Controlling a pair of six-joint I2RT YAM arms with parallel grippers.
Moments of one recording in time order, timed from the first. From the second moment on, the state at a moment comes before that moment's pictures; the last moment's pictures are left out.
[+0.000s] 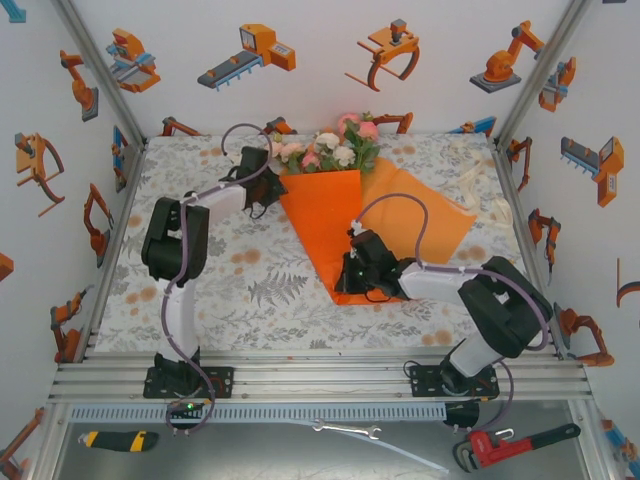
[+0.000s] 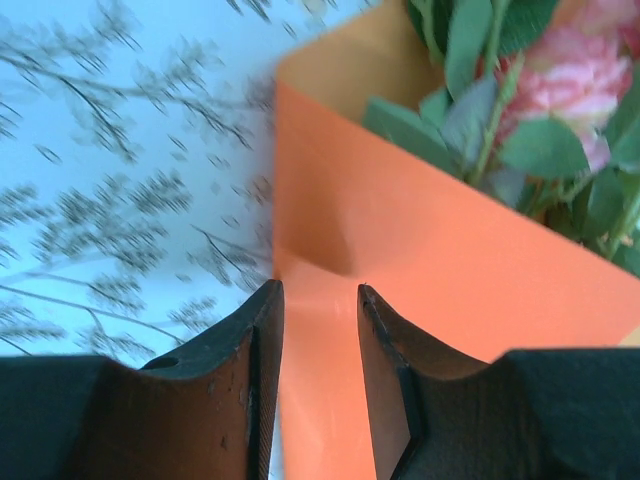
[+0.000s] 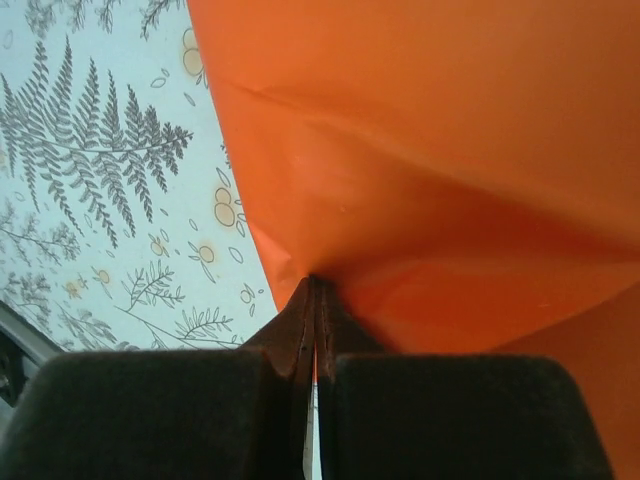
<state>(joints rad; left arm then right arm) -0.38 2.13 1.48 -0.10 -0.04 -0.87 0.73 1.56 0.64 0.08 -0.17 0.64</state>
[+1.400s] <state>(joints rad) -0.74 1.70 1.04 -0.11 -0.05 -0.84 0.59 1.36 0.51 0.09 -0.20 0.65</state>
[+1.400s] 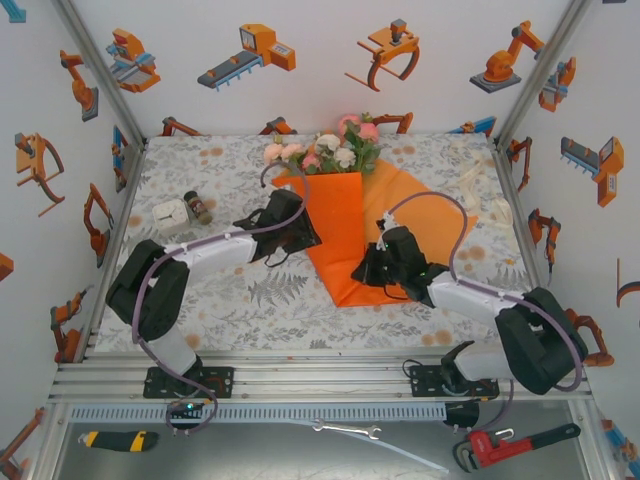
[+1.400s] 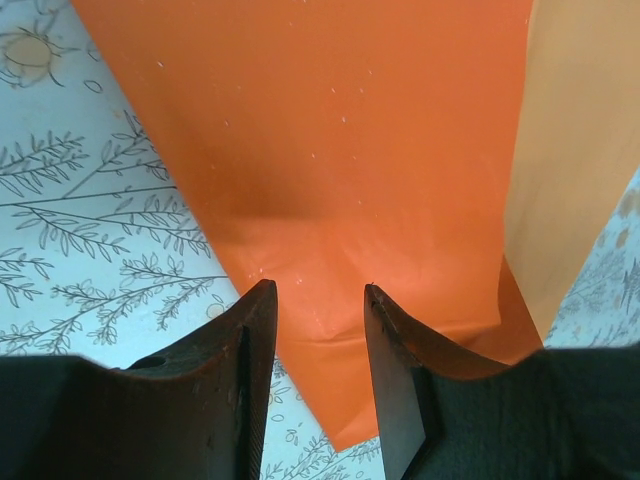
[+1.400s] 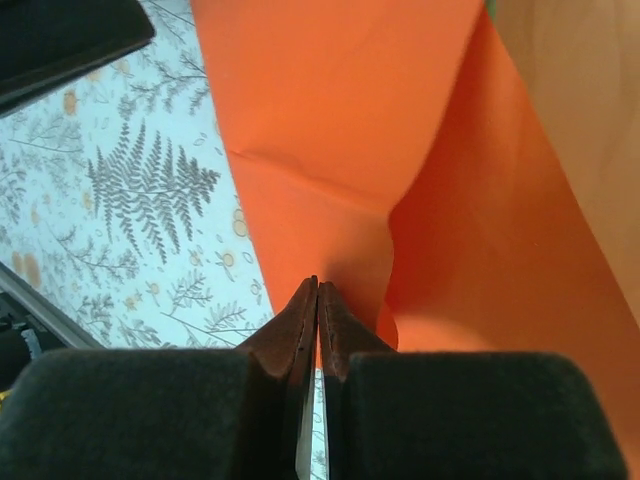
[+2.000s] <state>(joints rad) -0.88 1.75 1.15 -0.13 -0.08 -0.83 0.32 0.89 0.59 -0.27 -0.05 0.65</state>
